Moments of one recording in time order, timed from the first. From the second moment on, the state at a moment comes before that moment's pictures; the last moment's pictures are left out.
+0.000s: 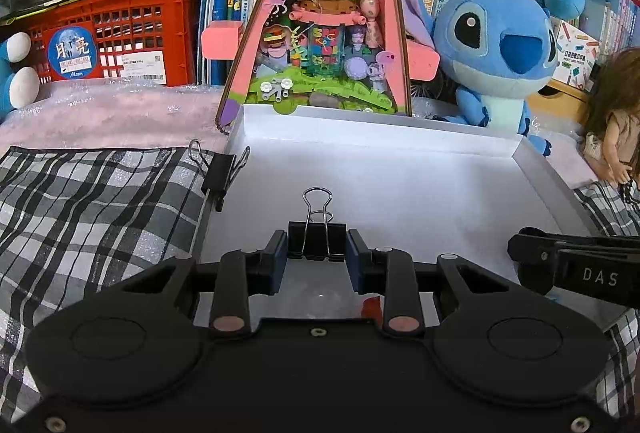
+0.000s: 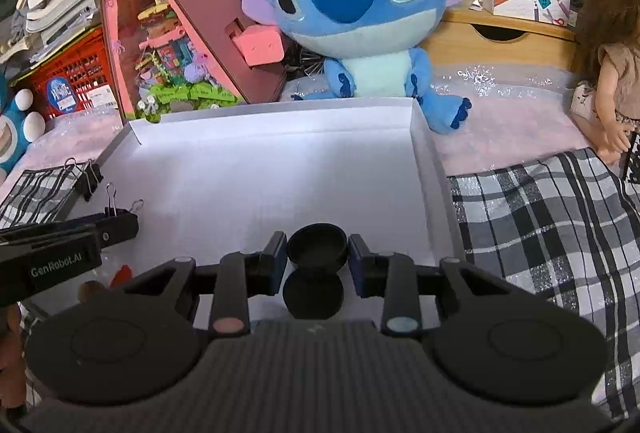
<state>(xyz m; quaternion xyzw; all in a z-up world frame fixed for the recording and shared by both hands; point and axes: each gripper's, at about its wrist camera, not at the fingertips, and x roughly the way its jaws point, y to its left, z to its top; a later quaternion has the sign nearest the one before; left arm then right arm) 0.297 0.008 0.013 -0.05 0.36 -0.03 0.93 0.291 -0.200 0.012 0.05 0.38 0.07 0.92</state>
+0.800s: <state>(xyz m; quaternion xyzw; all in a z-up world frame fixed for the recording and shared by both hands) 0.263 0.003 0.035 -0.05 0.33 -0.05 0.94 0.266 -0.203 0.030 0.05 0.34 0.08 0.93</state>
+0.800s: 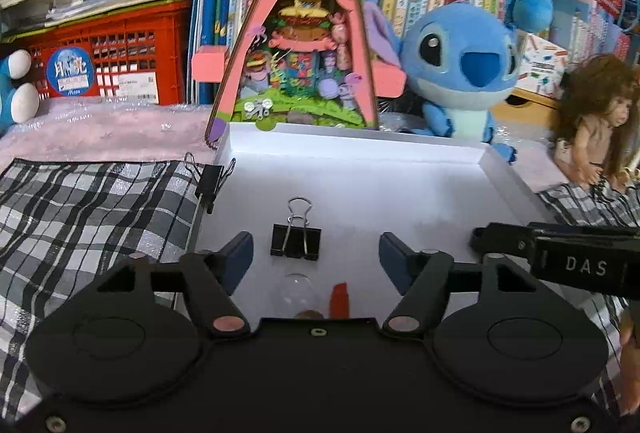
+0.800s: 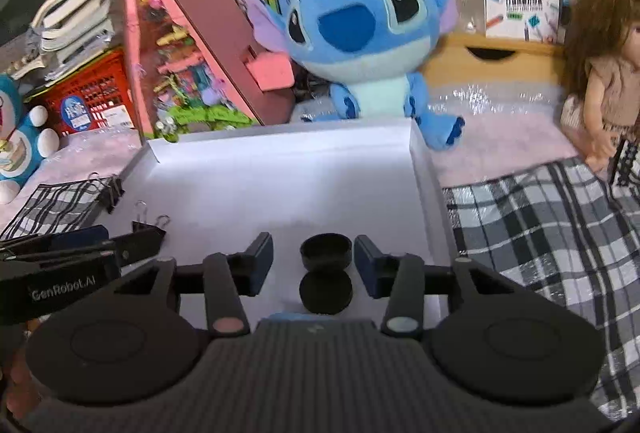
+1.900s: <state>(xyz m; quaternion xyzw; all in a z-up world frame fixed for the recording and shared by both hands) 0.126 0.004 0.048 -0.01 0.29 -0.12 0.95 0.141 -0.199 0.043 0.00 0.27 0.12 0.95</state>
